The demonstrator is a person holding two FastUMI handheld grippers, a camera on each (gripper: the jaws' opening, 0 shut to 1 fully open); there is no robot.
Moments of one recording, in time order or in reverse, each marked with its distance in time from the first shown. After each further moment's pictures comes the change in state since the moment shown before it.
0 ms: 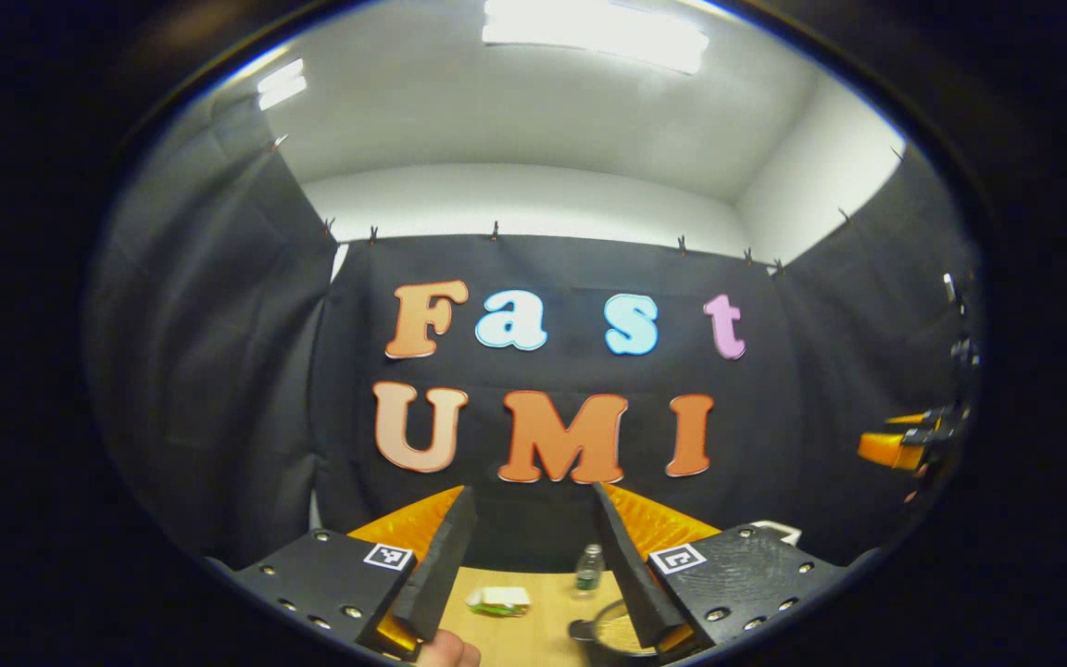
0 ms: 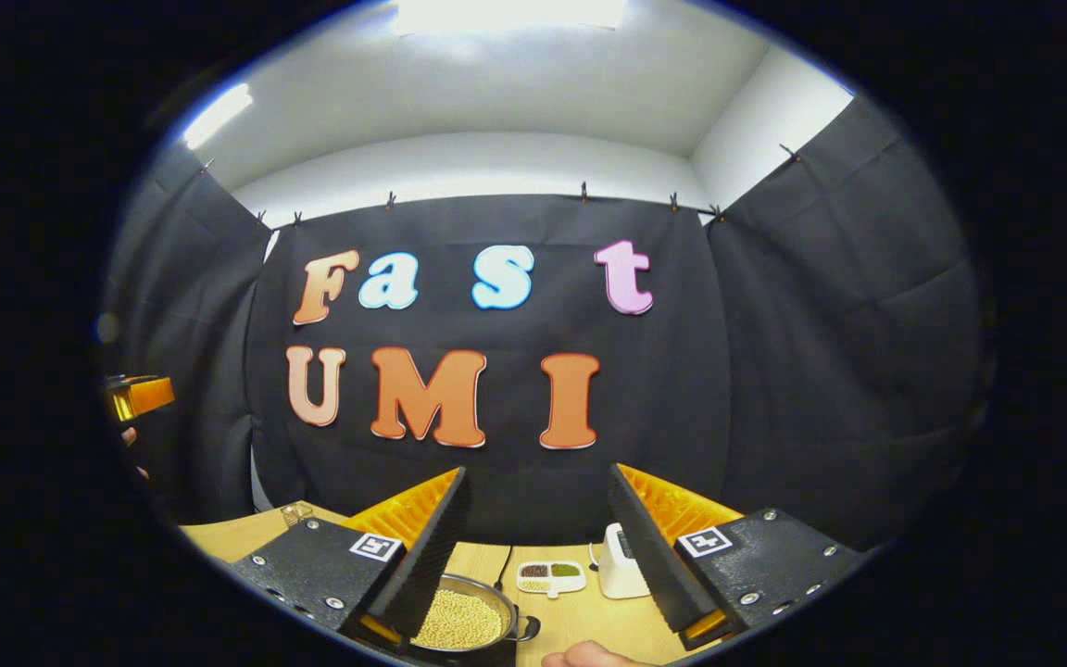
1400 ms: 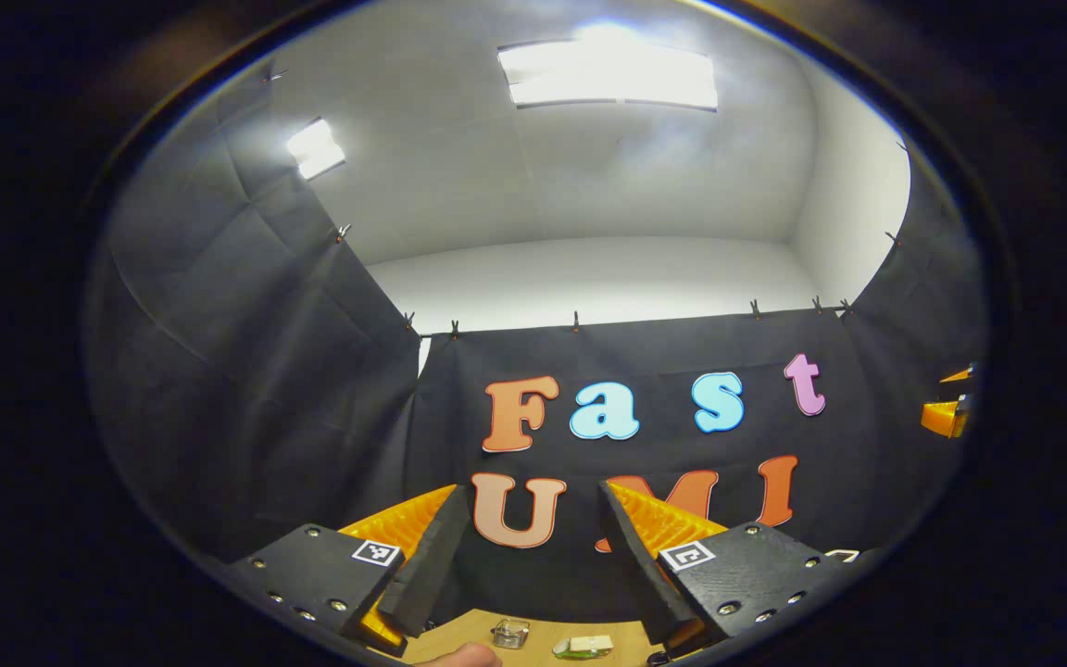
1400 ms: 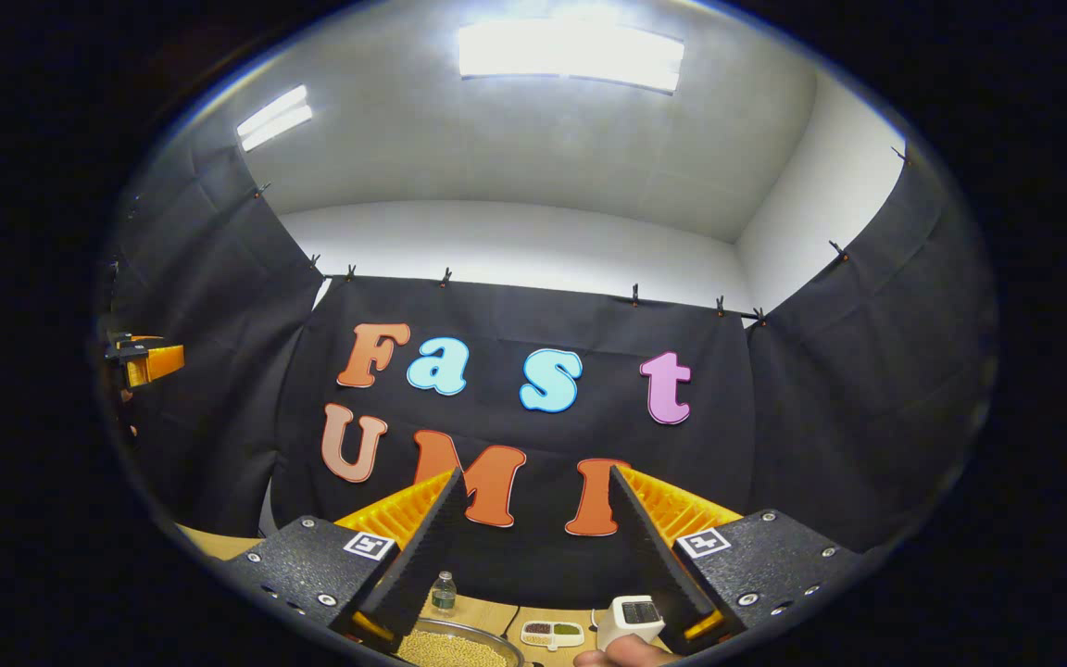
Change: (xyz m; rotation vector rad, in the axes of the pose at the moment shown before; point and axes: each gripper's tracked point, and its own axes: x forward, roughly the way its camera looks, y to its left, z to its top) left arm -0.034 0.090 0.126 0.167 -0.263 0.232; right arm -0.017 0.063 0.108 -0.082 -0.225 0.127
